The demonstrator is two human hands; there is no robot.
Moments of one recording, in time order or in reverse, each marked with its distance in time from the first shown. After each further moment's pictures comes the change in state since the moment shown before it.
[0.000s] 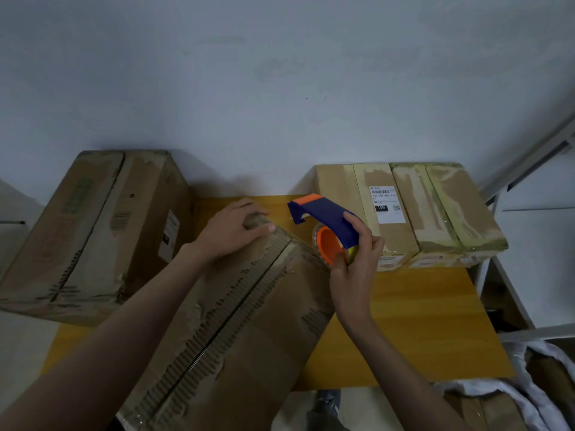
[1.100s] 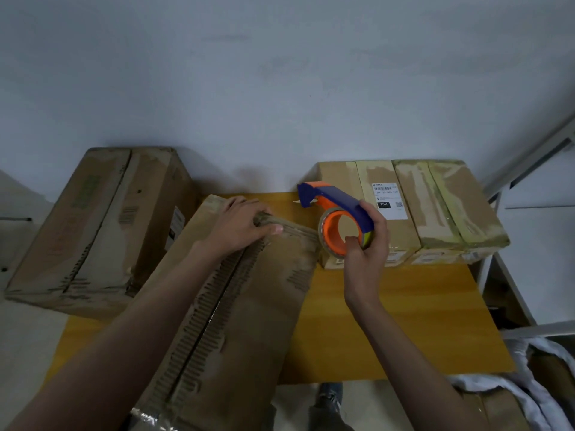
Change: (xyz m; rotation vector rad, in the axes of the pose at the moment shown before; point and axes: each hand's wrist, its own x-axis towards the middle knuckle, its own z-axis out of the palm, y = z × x) left_hand 0.001 0.006 0.004 0.066 0.048 0.006; right_hand 0.012 -0.010 -0.003 0.241 0.073 0.135
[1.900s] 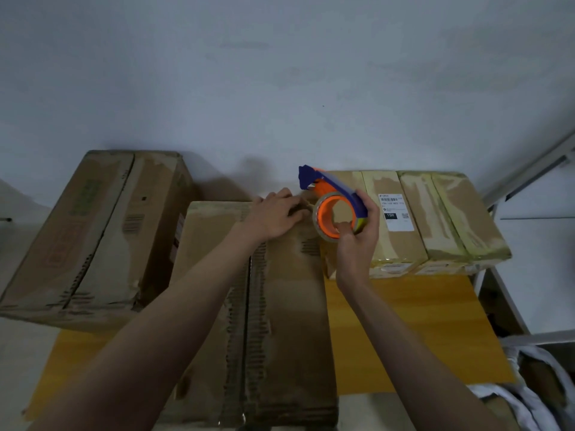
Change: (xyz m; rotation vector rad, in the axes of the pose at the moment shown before) left_hand 0.055 0.019 -0.004 0.119 -0.141 0.008; right_hand 0.027 0.001 0.065 0.021 0.060 0.034
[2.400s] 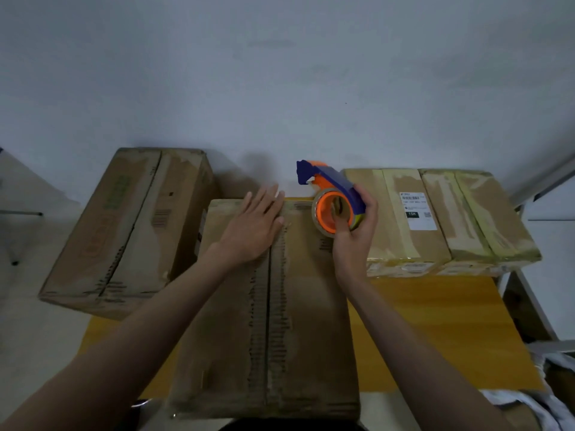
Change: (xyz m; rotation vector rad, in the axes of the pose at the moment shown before) left_hand -0.075 -0.057 0.003 0.133 0.092 -0.013; right_hand -0.023 0.003 0.033 -0.036 -0.091 -0.101
